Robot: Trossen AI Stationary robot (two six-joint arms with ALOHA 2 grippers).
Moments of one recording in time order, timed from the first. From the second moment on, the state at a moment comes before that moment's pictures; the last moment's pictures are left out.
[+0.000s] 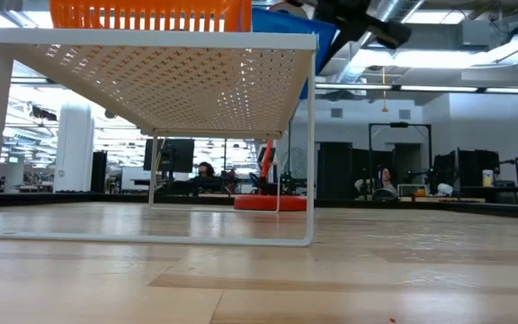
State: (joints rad) left arm -0.33 0.00 0.49 -0.04 -0.09 -0.26; right arm 0.05 1.63 1.56 -1.06 0.32 1.60
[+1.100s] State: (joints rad) left arm -0.33 0.00 0.51 -0.06 0.01 -0.24; right arm 0.09 1.81 1.70 -1.06 0.21 1.62
